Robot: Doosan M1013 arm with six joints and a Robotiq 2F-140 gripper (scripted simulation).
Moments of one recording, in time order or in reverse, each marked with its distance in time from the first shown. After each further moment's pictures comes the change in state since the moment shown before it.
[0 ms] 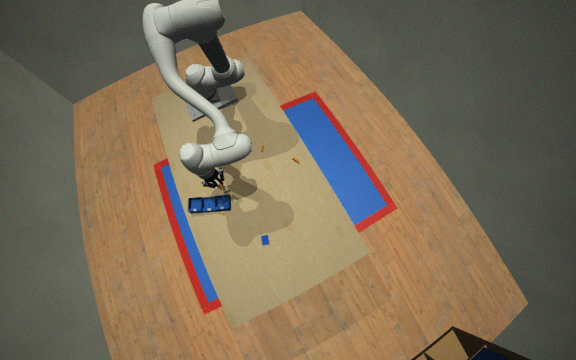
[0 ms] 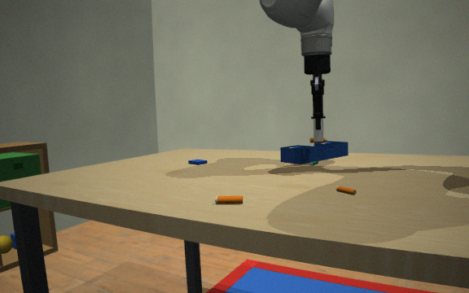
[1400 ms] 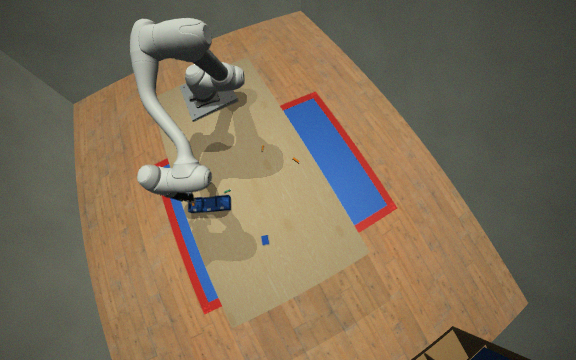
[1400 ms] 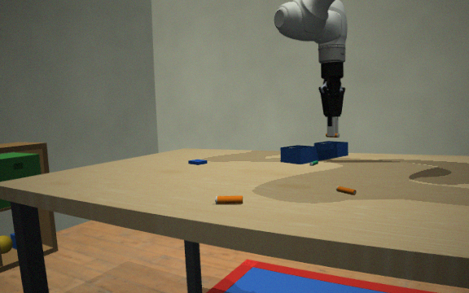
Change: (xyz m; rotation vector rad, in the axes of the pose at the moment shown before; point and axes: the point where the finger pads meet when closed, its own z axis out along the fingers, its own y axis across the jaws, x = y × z) arm -0.038 0.186 0.001 0.007 0.006 0.570
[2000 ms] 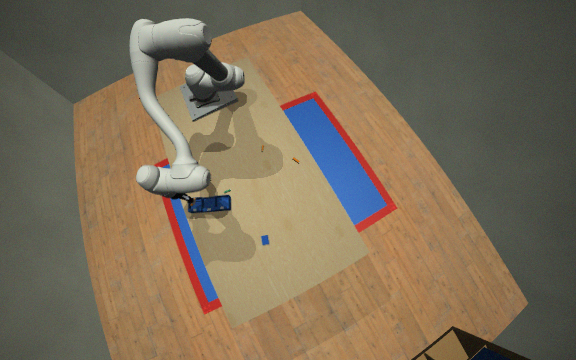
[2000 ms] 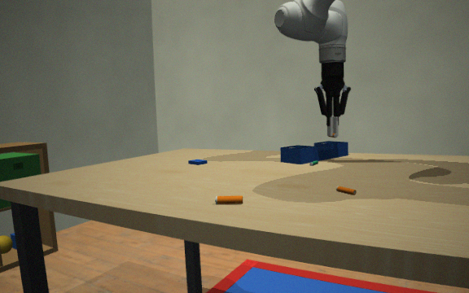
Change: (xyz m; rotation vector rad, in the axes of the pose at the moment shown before) arm 0.001 0.002 0.000 0.008 -0.001 0.529
